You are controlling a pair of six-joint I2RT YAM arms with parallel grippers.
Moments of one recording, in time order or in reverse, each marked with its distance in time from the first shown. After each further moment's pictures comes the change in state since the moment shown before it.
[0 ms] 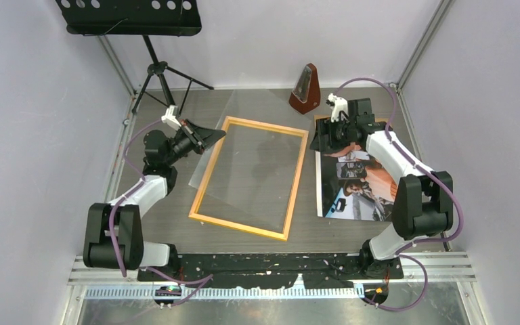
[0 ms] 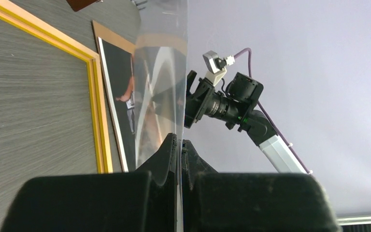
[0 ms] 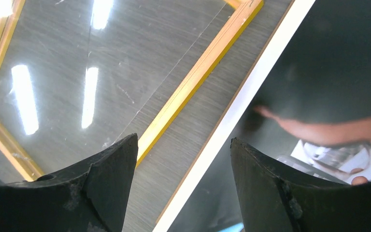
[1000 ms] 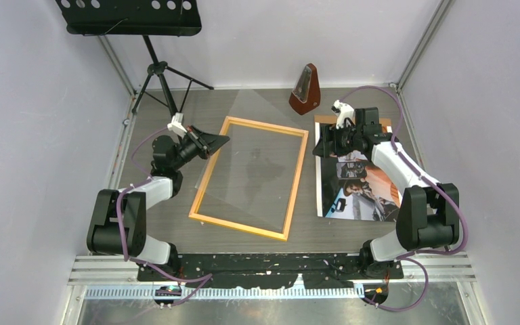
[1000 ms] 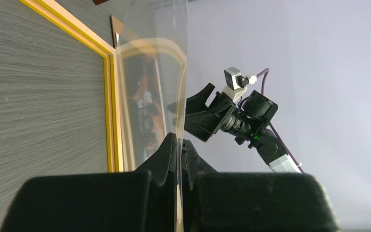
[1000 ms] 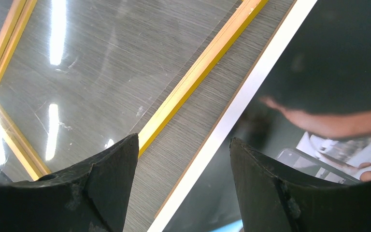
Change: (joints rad) left arm -0.037 0.118 -0.061 0.132 -0.063 -0.026; right arm -0.048 -0.104 -0.147 0.082 -0.082 -0.021
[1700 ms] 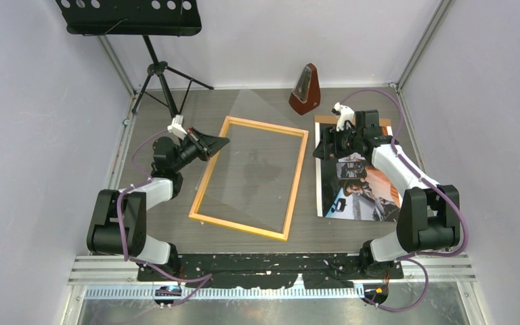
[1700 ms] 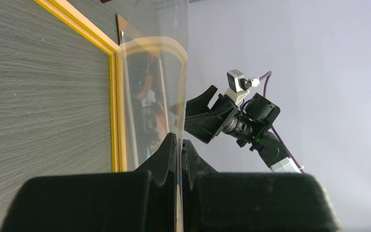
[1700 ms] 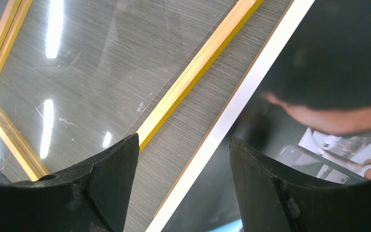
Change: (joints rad) left arm 0.000 0.000 -0.019 -0.001 -0.007 0.008; right arm -0.002 -0.016 -0.037 0.022 -0.001 0.001
